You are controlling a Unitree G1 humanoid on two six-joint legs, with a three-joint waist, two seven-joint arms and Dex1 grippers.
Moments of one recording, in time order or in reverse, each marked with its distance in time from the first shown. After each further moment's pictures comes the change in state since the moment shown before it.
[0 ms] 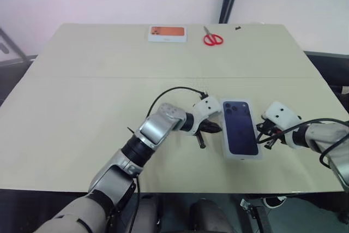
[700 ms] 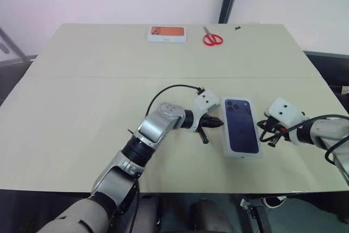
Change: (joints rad) left arm 0.013 -0.017 0.038 -0.003 -0.033 0.001 0.039; right arm -0.022 -0.026 -0.020 -0.012 0.000 0.000 0.027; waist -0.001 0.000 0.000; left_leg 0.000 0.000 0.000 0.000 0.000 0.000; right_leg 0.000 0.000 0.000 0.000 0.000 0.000
